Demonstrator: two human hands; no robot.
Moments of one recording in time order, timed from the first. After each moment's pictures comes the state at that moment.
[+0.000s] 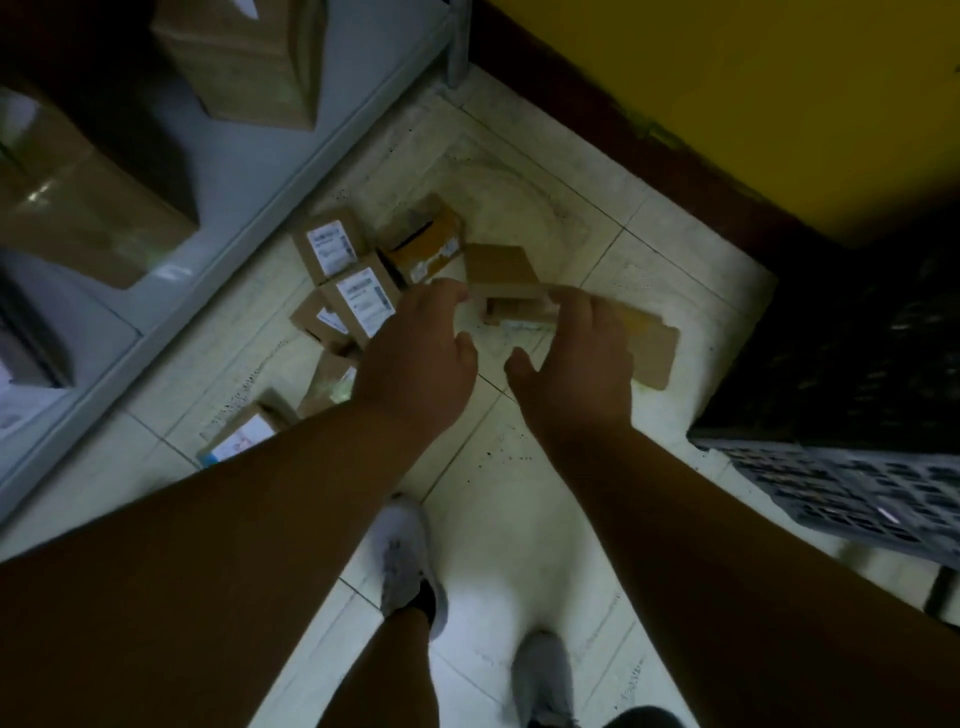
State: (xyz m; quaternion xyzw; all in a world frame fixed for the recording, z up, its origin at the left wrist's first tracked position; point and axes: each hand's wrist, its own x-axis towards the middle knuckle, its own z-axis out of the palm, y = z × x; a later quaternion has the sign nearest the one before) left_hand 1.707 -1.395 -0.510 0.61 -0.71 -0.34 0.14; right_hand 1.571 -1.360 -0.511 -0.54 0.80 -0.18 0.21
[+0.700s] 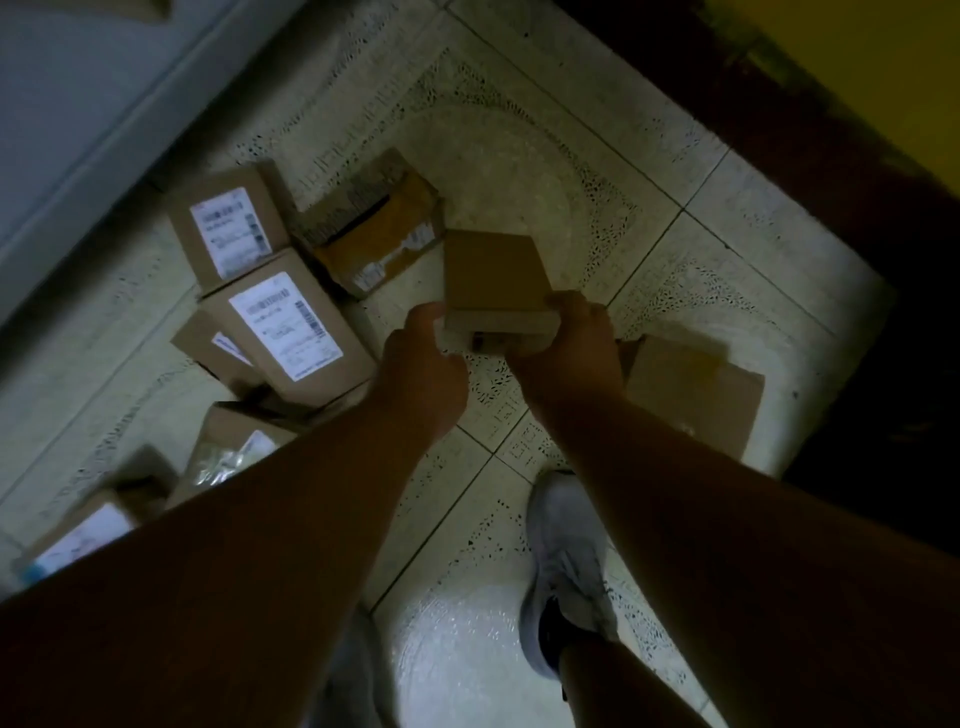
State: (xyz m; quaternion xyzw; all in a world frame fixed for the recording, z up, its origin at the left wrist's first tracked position) left_hand 1.635 -1.532 -0.784 0.72 -0.46 -0.52 0.06; right_hand 1.503 -1.518 -0.786 -0.41 0.82 -0.16 0.37
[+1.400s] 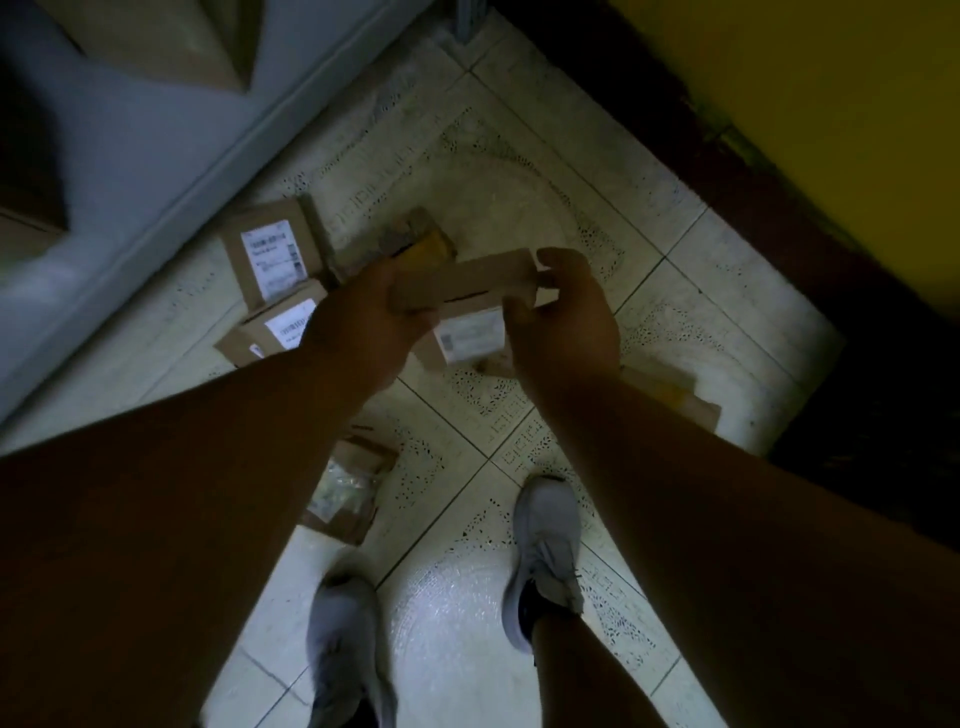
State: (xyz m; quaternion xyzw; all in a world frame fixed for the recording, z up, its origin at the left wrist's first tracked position) left_hand 1.692 -1.587 -0.676 0.69 -0.58 -0.43 0.08; right_hand 1.526 -1.561 -0.668 -0.42 0.79 -0.25 0.37
